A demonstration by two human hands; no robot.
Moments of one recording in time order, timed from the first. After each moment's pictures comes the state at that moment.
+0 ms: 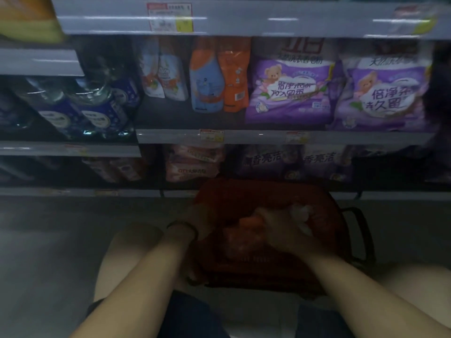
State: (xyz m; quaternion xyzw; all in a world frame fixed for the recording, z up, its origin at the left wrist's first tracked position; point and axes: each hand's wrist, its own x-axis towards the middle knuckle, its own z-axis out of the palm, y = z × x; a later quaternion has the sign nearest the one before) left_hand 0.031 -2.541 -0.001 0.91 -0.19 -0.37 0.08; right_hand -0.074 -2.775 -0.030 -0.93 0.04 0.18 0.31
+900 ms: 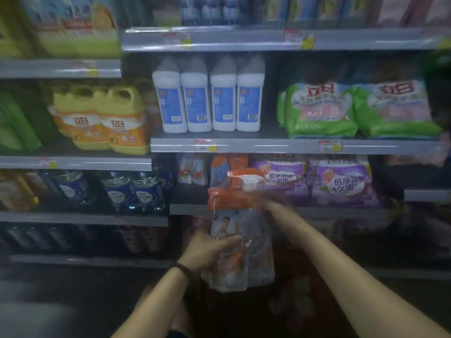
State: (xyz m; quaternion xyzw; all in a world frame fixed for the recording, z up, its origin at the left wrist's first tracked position) left_hand -0.031 -2.524 0.176 0.73 -0.10 -0.23 0.64; right_hand -0.035 -2.754 0.199 -0.69 0.10 -0.07 0.72
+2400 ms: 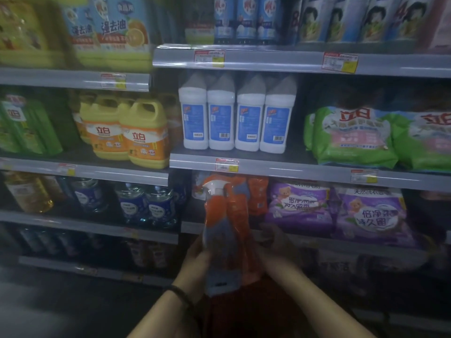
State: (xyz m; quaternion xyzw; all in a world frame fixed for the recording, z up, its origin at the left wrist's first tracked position) left_hand 0.031 -2.499 0.139 0.61 0.04 -0.16 0.77; right_hand -0.012 -2.696 0.178 -0.83 0.15 -0.10 0.52
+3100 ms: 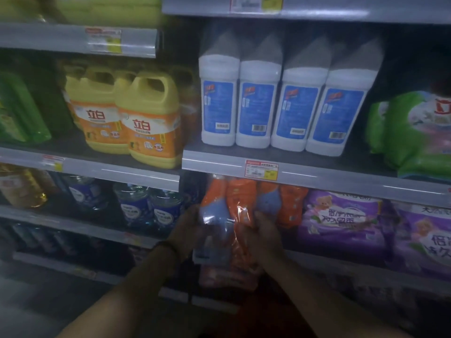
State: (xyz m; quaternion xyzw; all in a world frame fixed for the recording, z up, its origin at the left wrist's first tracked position) left_hand 0.230 -2.441 0.103 0.74 -0.07 -0.09 0.66; right_hand 0.165 -2.646 0.113 -0.80 0.12 -0.09 0.58
